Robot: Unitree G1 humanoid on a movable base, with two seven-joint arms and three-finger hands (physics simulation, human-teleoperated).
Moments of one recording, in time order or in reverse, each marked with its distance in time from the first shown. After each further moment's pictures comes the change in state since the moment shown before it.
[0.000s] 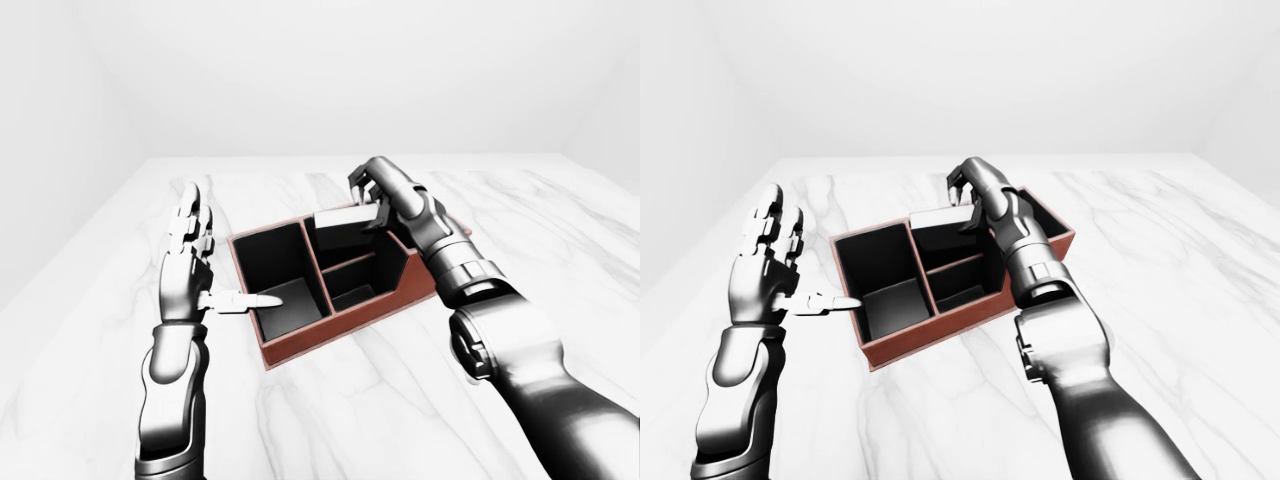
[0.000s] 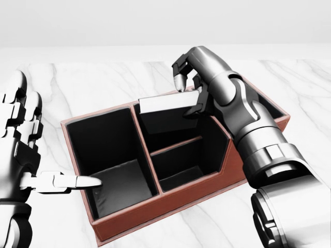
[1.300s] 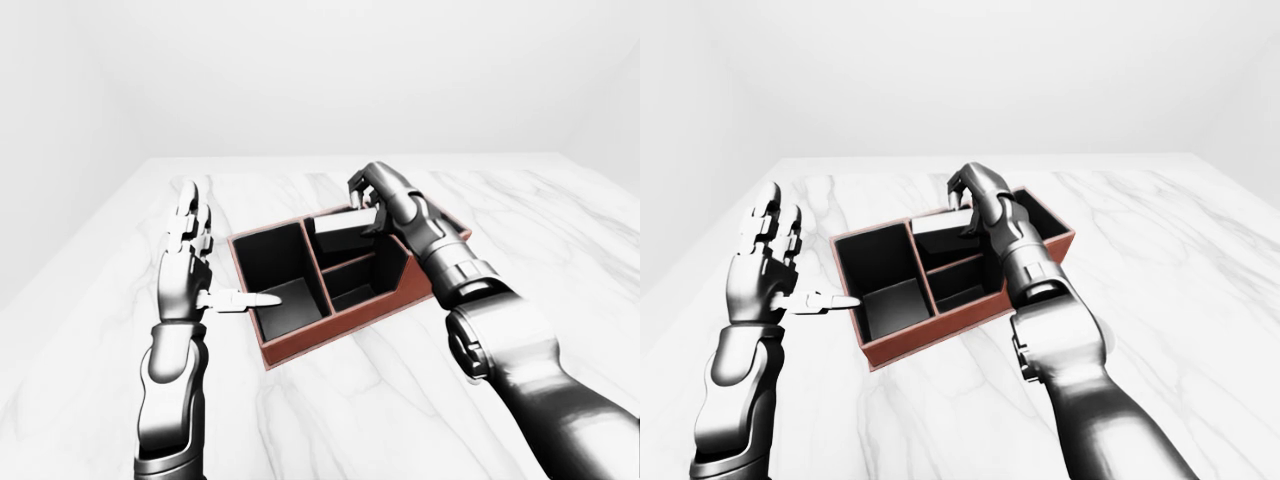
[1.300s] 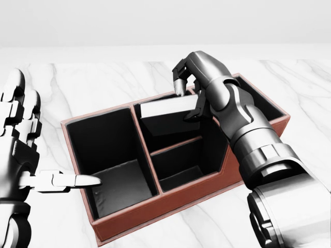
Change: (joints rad) left arm -0.005 0.002 0.003 -0.003 -0.002 0.000 0.002; right arm -0.015 0.018 0.012 0.070 -0.064 0.000 -0.079
